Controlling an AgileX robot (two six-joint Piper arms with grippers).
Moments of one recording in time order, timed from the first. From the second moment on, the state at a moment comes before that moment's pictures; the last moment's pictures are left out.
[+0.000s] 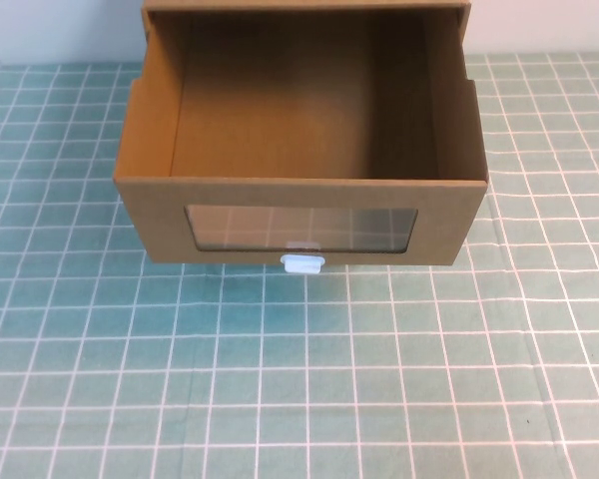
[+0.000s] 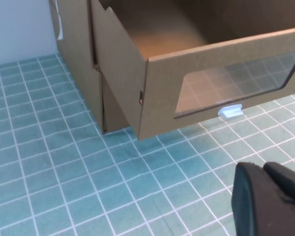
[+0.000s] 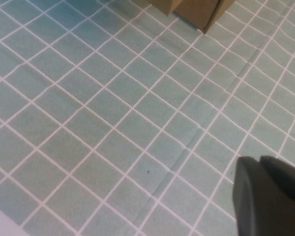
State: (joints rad) right arm 1.23 0.43 -0.60 -0.73 1.09 0.62; left arm -0.35 0.28 -0.69 -0.19 0.83 0.16
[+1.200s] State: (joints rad) right arm 1.23 0.43 -0.60 -0.73 1.09 0.62; left arm -0.25 -0.01 0.03 -0.03 0.30 0.09
